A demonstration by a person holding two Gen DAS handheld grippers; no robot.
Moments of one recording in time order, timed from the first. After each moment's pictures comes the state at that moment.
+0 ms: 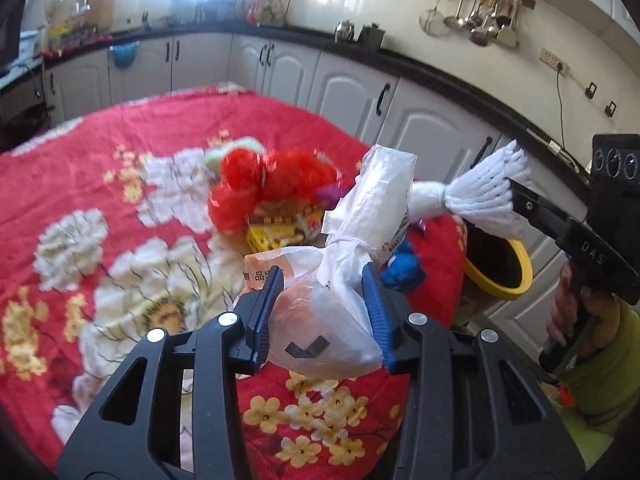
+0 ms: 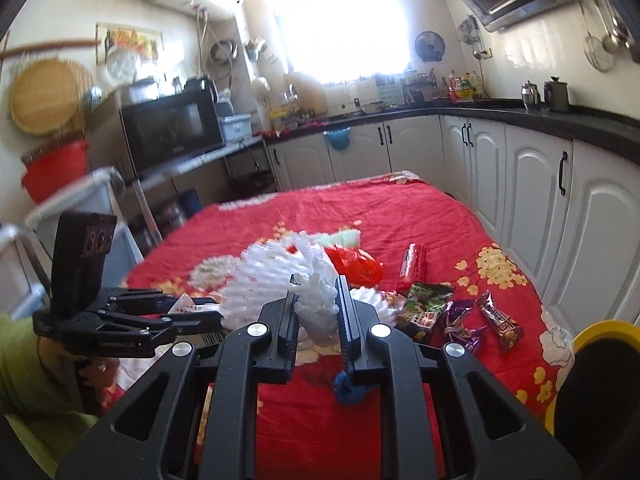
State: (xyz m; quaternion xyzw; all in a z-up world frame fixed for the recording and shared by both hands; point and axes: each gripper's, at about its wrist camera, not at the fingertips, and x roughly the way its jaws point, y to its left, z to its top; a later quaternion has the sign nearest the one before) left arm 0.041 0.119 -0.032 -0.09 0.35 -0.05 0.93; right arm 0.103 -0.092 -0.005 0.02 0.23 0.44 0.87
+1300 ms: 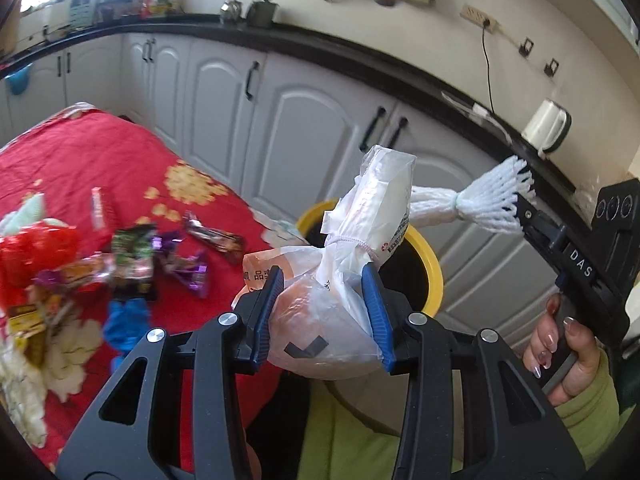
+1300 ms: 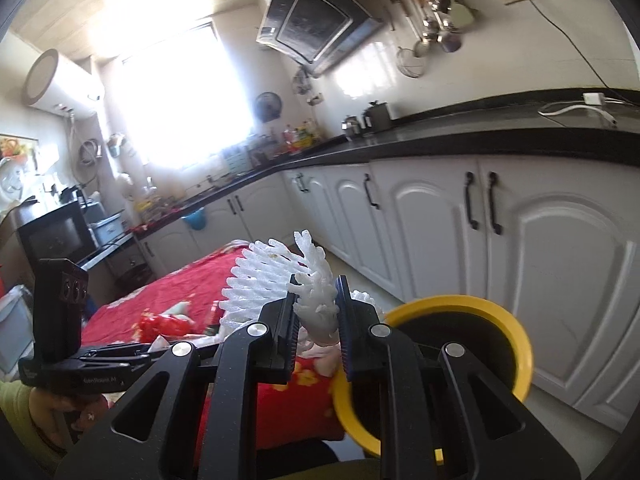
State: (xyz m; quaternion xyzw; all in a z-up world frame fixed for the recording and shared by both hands) left arm 0.156 -0.101 -0.024 -0.07 0.38 -0.20 0.90; right arm 0.100 -0.335 -0.012 0.14 0.18 0.19 0.95
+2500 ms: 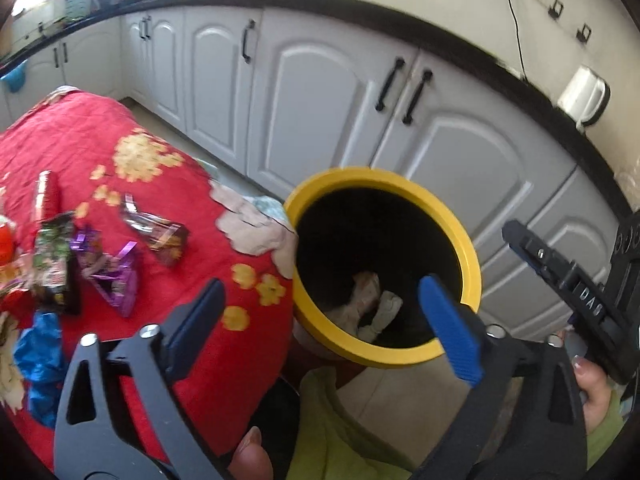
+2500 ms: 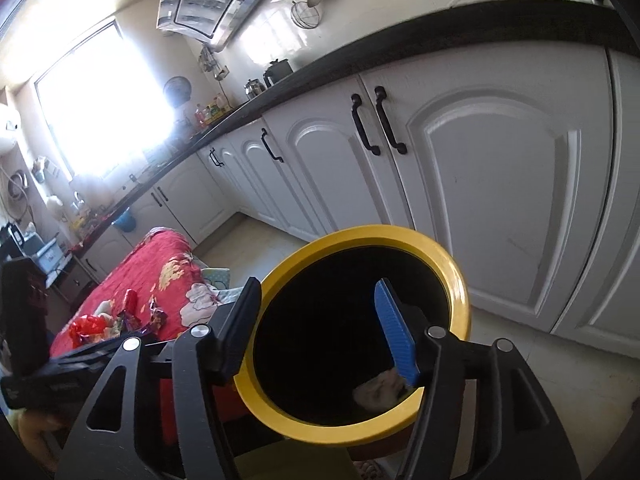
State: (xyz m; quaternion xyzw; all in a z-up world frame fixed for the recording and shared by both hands) left arm 0.205 -0.151 -0.078 -0.05 0.41 -0.16 0.89; right arm 0.129 -0.390 -0.088 0.21 0.28 0.07 0.94
